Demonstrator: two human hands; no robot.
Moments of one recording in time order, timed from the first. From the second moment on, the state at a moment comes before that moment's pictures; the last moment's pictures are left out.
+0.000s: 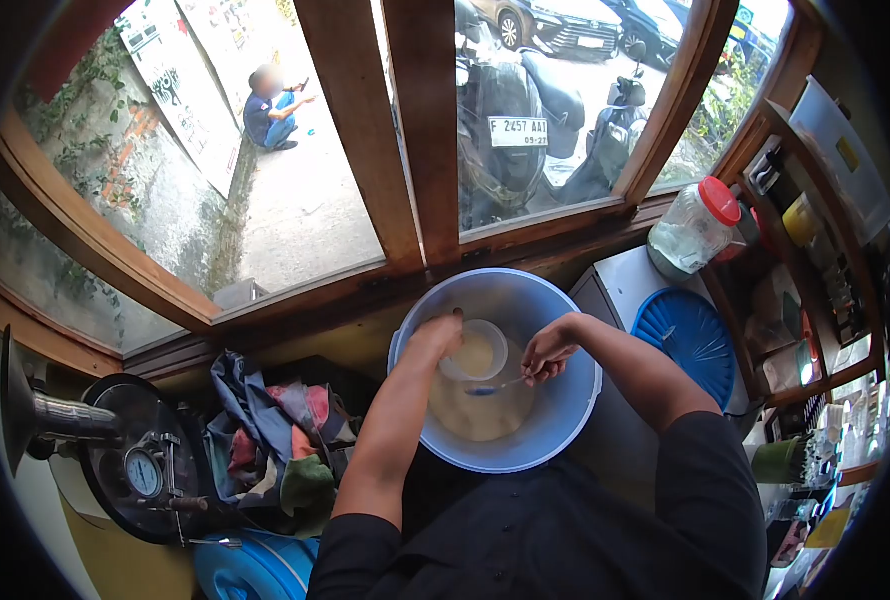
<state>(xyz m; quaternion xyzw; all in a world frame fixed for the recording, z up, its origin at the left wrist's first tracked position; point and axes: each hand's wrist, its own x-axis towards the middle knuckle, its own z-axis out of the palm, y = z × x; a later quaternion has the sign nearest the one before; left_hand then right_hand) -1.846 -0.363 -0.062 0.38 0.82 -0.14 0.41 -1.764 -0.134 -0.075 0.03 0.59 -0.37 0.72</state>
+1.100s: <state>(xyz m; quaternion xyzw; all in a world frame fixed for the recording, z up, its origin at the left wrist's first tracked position) -1.851 -0.372 -0.118 0.32 0.90 0.09 0.27 -1.741 -0.177 -0.204 -0.18 0.69 -0.32 0.62</state>
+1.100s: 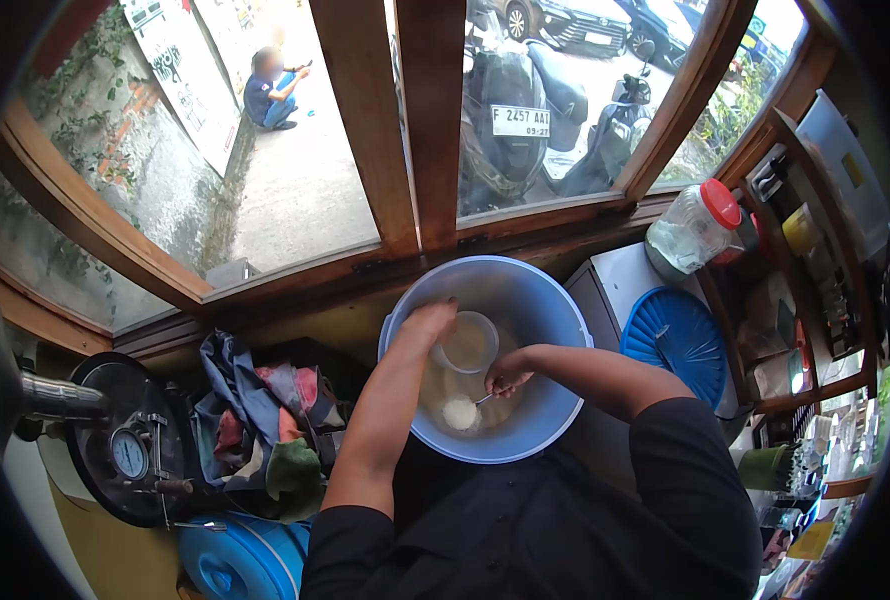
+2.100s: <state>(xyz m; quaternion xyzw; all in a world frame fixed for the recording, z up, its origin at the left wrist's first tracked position) -1.845 -0.372 -0.110 0.31 0.91 0.12 0.26 -1.726 -0.166 -0.246 -0.21 0.88 0.13 0.41</state>
